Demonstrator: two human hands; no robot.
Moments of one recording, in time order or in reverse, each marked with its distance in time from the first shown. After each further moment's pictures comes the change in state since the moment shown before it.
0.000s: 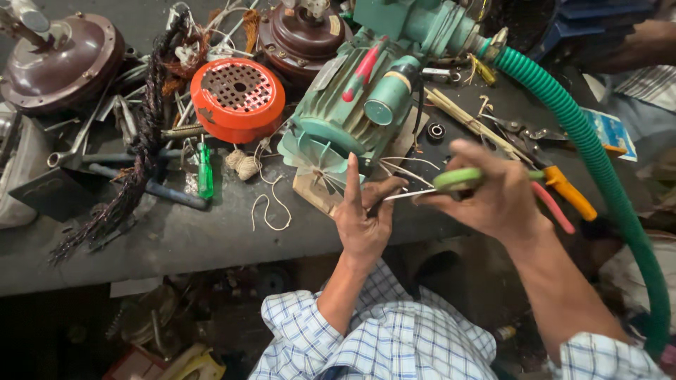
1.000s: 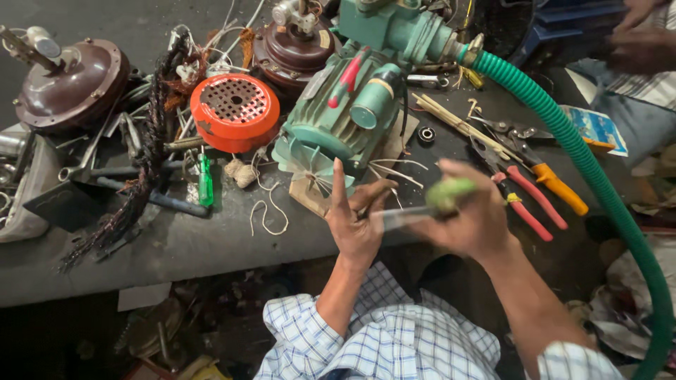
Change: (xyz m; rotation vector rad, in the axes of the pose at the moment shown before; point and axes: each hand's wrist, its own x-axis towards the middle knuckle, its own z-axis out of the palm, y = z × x) left_hand -0.005 -0.001 0.004 -0.101 0.036 -0.020; right_hand -0.038 -0.029 0.018 0.037 0.188 0.137
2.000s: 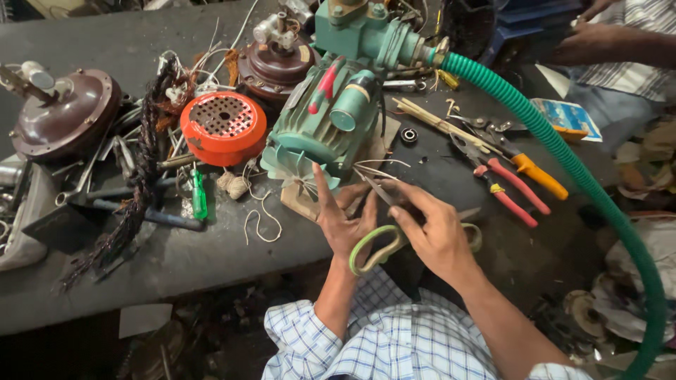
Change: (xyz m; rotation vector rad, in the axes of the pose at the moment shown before) left_hand 0.003 0.008 0.001 0.217 0.058 -0.016; right_hand 0.015 -0.056 0.010 0.271 -0.132 0.557
